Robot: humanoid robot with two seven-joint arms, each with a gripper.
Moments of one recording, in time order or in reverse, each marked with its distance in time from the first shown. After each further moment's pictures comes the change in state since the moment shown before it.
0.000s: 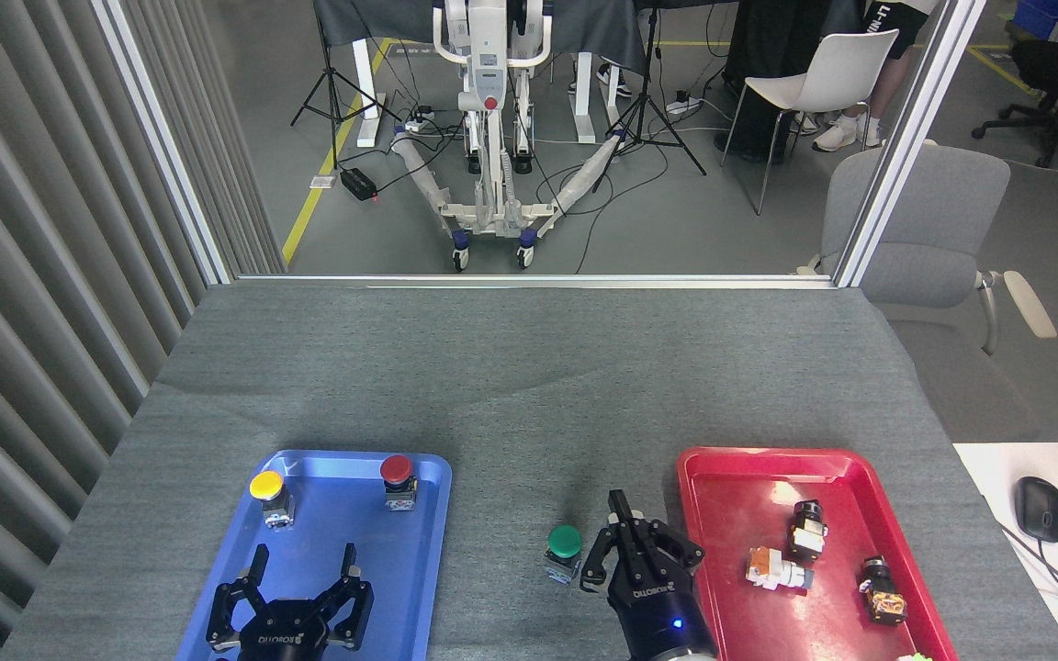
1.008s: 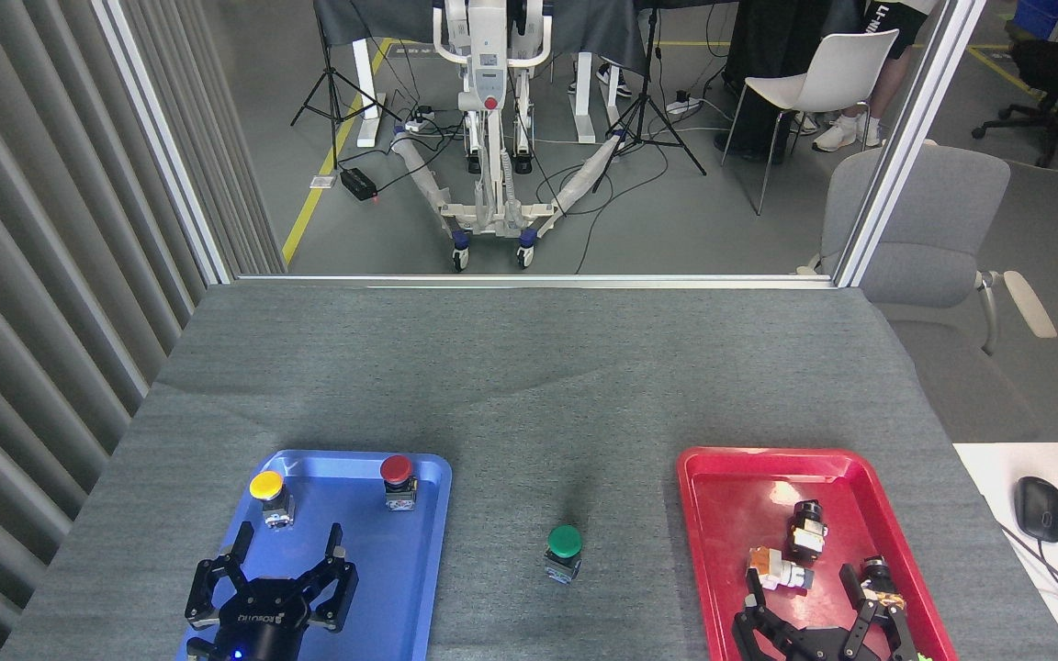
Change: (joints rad) left arm -0.001 0.056 0.007 -0.100 0.027 -0.027 -0.089; right arm 0.265 -0.127 -0.300 -0.259 -0.014 -0.120 -0.001
